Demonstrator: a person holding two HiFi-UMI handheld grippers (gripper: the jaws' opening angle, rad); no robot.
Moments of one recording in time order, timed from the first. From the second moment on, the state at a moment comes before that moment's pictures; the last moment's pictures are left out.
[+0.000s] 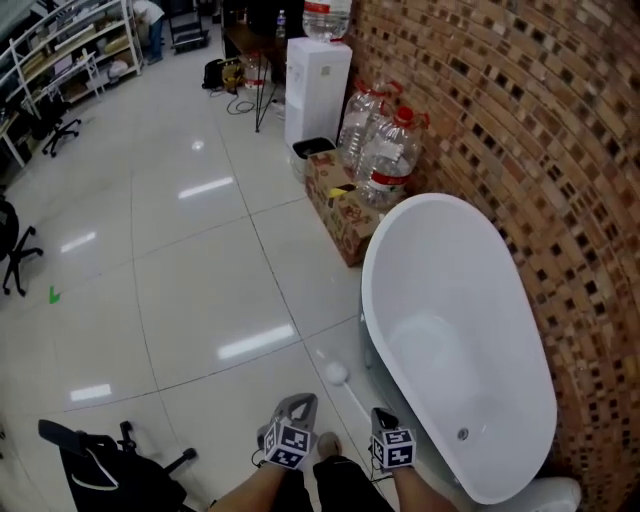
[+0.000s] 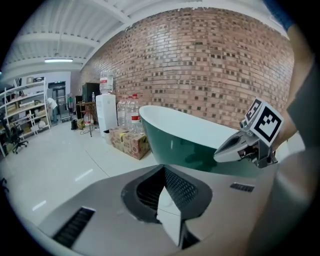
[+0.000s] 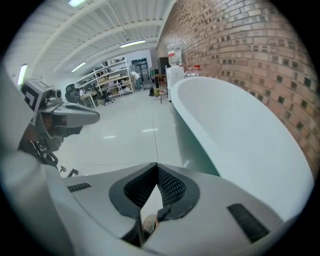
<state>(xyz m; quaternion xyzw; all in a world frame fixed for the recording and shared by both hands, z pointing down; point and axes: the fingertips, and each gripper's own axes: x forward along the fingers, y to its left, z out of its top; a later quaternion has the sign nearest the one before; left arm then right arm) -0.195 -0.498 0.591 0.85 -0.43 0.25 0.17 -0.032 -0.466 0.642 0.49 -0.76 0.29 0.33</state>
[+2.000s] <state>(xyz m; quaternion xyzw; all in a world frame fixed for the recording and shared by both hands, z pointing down) 0.003 -0.272 0.144 0.99 -0.10 0.02 -0.02 0.108 -0.162 0.154 0.86 -0.50 0.07 0.01</state>
